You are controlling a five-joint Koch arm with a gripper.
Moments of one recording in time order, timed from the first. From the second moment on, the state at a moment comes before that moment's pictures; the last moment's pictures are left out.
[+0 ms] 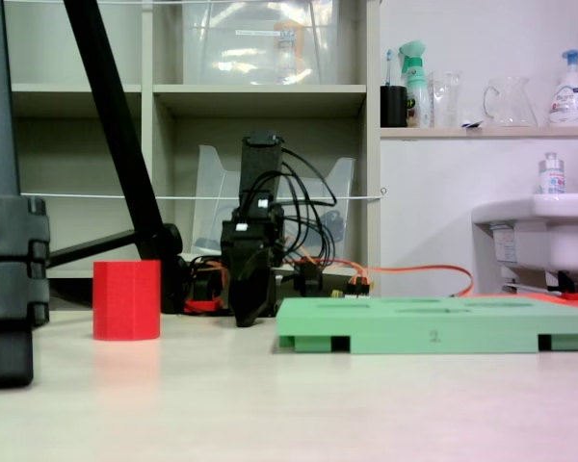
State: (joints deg) arm 0.8 128.4 175.6 -2.1 -0.1
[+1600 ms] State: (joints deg) arm 21.2 99.8 89.4 78.8 74.4
